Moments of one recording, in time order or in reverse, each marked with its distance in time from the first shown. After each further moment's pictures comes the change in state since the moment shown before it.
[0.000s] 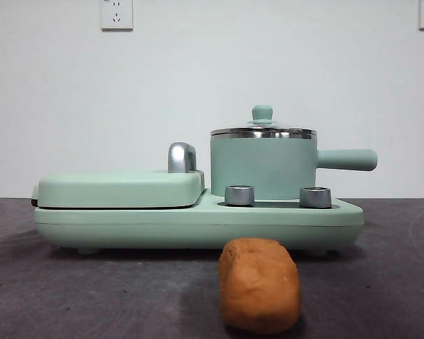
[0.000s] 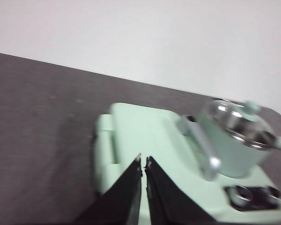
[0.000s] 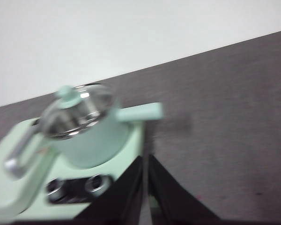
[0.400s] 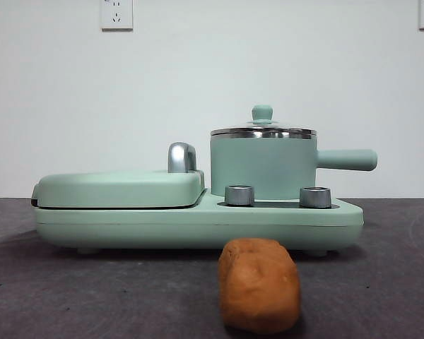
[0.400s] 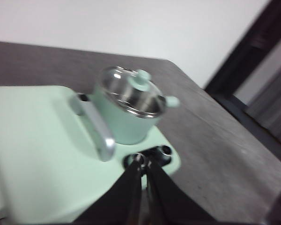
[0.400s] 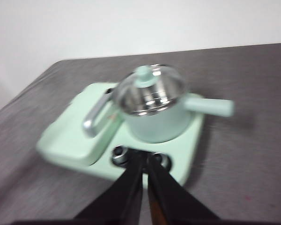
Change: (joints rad) left arm -0.003 0.309 0.262 -0.061 0.455 0.029; right arm 0.000 0.209 0.293 -0.206 -0.291 -0.170
